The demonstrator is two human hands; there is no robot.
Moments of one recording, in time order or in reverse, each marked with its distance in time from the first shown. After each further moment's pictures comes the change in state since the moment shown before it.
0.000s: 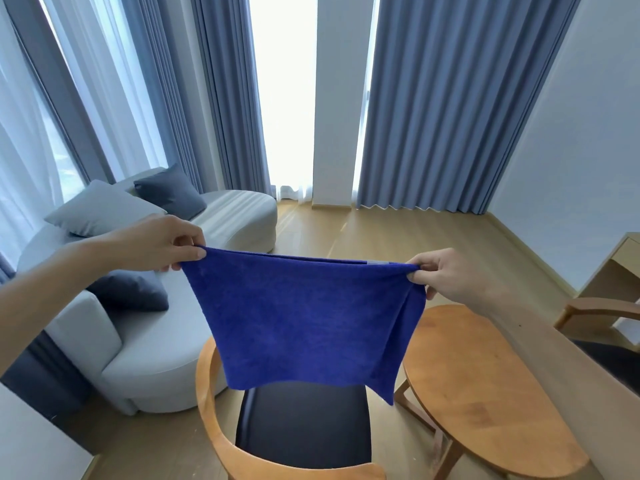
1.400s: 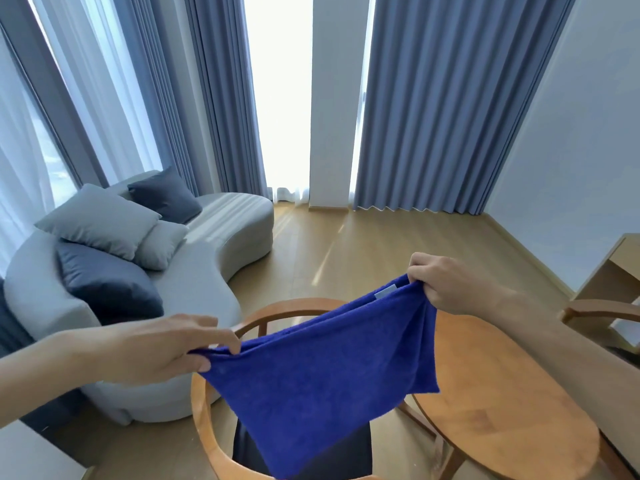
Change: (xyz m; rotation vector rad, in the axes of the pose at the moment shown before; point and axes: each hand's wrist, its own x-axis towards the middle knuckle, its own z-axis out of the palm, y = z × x) left_hand -0.046 0.019 0.062 0.071 -0.321 0.404; right_hand 0.026 0.021 -0.008 -0.760 -0.092 -0.390
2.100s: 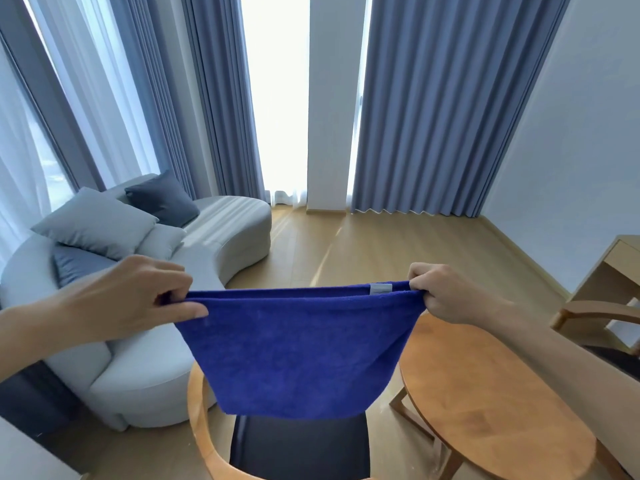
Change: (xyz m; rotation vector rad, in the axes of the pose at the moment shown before) left_hand -0.011 -0.008 -0.038 0.158 0.614 0.109; right_hand -0.007 0.007 0.011 0.150 0.003 0.042
